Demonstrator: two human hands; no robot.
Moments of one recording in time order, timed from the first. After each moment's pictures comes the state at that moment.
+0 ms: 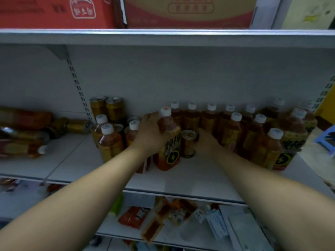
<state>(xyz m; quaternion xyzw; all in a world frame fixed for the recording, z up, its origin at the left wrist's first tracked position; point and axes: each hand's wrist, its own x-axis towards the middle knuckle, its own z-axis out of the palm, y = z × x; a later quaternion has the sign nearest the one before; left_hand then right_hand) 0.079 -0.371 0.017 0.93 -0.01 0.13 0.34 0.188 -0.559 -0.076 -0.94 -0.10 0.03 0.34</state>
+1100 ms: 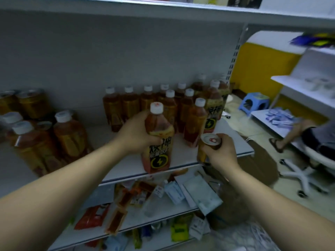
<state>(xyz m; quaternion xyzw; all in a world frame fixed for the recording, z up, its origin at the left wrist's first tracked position) 0.051 -0.472 0.006 0.89 -0.22 0.01 0.39 0.001 -0.728 -0.085 -0.85 0.21 -0.16 0.45</state>
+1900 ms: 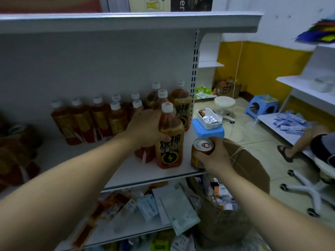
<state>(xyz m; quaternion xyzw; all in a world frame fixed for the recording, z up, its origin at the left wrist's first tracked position) 0.104 -0.696 0.014 0.96 -0.26 0.08 0.11 0.026 -0.906 -0.078 -0.82 0.13 -0.11 0.55</state>
